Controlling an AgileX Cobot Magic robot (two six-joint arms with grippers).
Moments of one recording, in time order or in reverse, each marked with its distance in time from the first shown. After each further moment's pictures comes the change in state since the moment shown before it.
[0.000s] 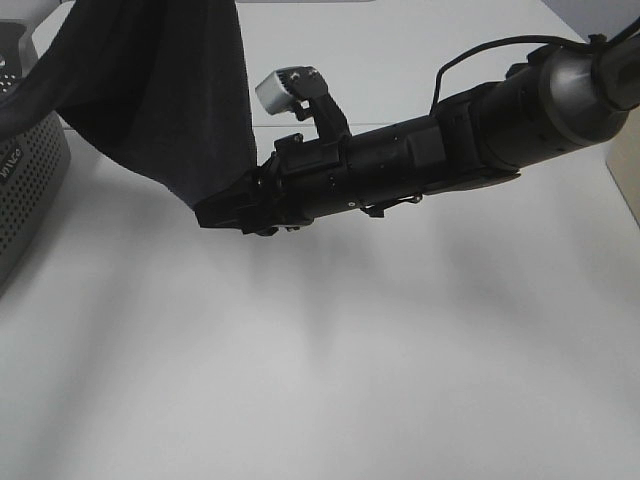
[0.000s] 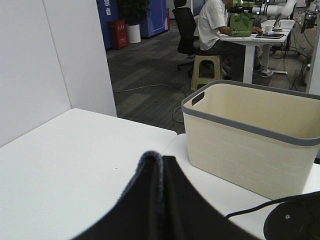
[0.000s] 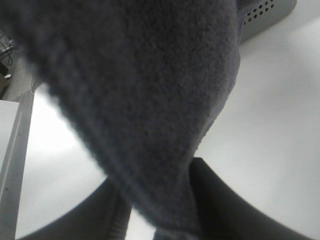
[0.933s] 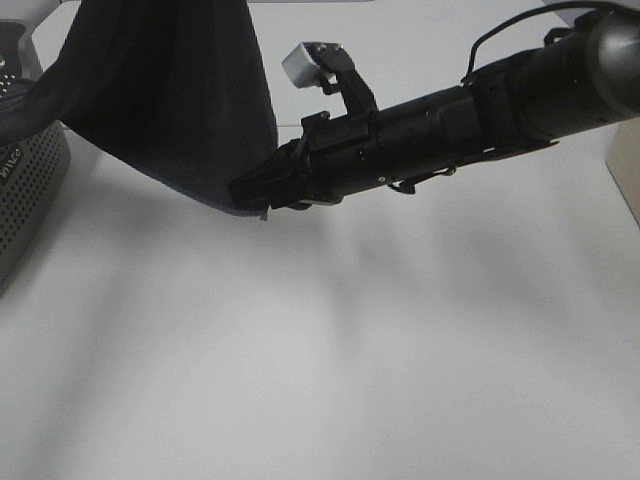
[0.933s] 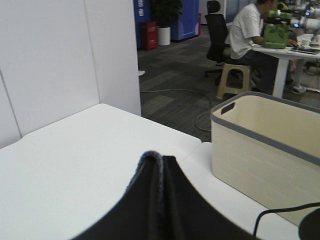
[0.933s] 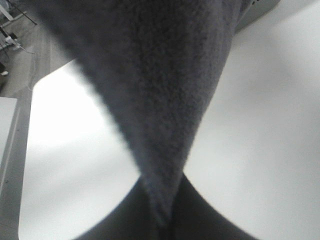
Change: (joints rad) left arm -0.005 0.000 0.000 -0.007 0.158 -0.109; right arm -0.045 -0.092 0.000 -0.176 -0.037 0.150
